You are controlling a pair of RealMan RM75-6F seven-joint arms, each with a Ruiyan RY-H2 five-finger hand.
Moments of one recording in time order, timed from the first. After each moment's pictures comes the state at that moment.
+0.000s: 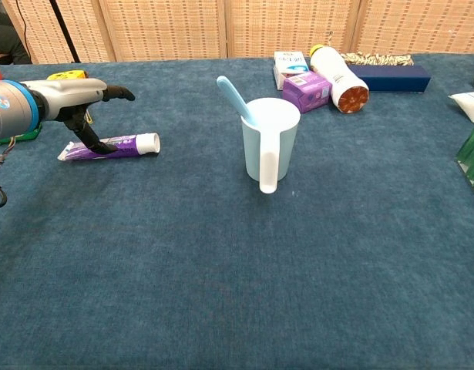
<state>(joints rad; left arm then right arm) -0.86 -1.49 -0.18 -1.51 0.60 0.94 0.57 0.12 -1.09 0.12 -1.72 -1.32 1.40 -0.18</state>
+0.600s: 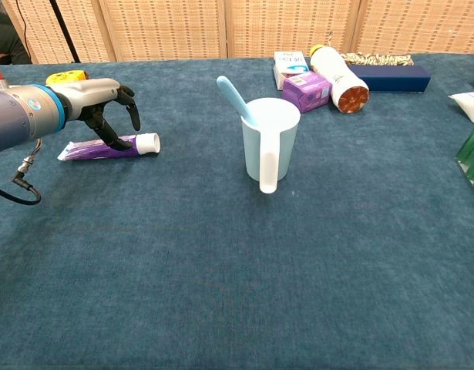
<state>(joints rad) -0.90 -1.60 -0.22 -1.38 0.56 0.94 0.55 0.12 -1.09 0.12 -1.71 -1.31 1.39 -0.17</state>
